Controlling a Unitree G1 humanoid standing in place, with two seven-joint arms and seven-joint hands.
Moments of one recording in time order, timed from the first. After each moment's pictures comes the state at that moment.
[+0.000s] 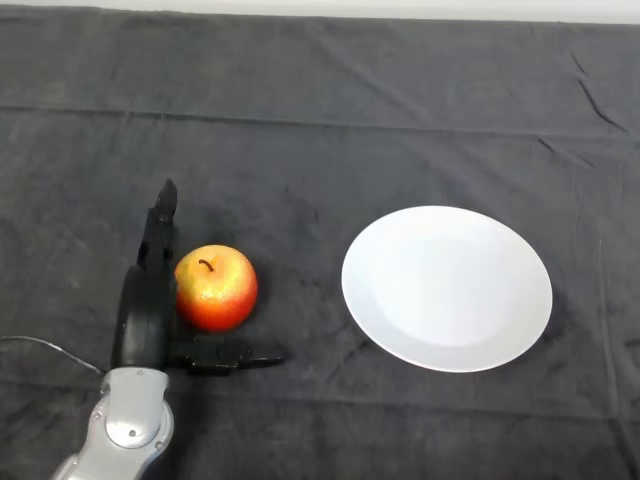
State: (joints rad) left arm -0.30 0.32 -0.35 0.57 -0.04 -0.41 0.40; right arm -0.56 -0.43 -1.05 1.20 1.02 -0.06 0.42
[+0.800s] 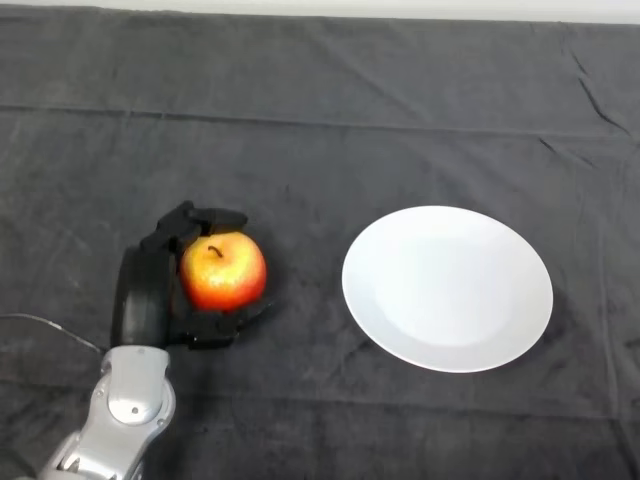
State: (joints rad) left arm -0.37 0.32 -0.35 0.60 -0.04 -0.38 0.42; right arm -0.56 -0.43 -1.05 1.20 1.02 -0.06 0.42
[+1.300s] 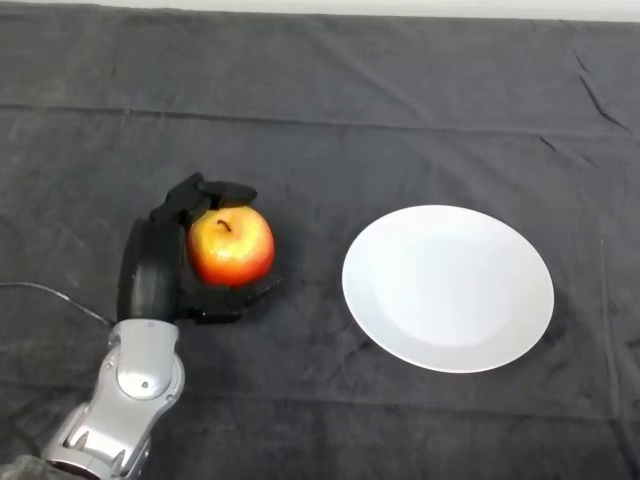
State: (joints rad) left arm -0.41 0.32 -0.35 0.52 0.03 -0.31 0.45; right arm -0.56 -0.43 -1.05 1.20 1.02 -0.06 0.42
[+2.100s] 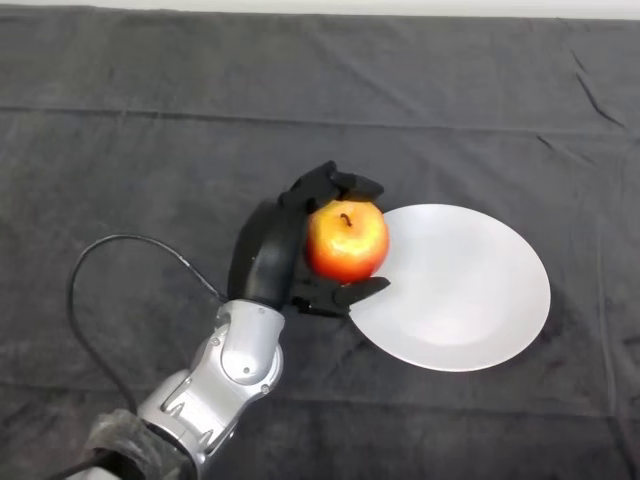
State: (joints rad) left arm -0.59 0.20 -0.62 0.66 0.05 -0.38 0.50; right arm -0.56 -0.43 -1.05 1.20 1.02 -0.06 0.42
